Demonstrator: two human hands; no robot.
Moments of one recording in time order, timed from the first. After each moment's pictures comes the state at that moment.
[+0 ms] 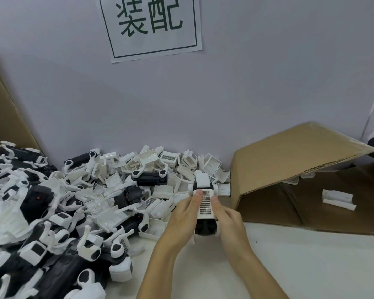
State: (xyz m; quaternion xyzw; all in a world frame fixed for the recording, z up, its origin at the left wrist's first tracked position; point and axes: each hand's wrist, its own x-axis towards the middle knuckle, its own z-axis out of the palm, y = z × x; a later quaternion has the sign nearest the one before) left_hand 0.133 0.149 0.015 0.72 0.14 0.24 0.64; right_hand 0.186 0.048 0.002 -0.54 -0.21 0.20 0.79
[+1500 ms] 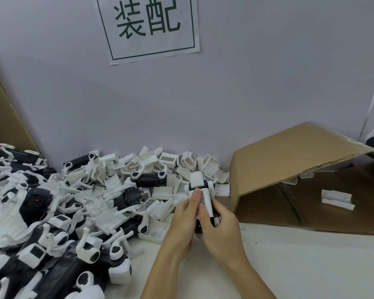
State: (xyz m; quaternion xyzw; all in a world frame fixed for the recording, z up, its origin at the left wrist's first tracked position) left_hand 0.143 0.145 0.011 0.63 0.14 0.23 0.73; right_hand 0.184 0.058 -0.015 -0.66 -0.31 0.00 0.69
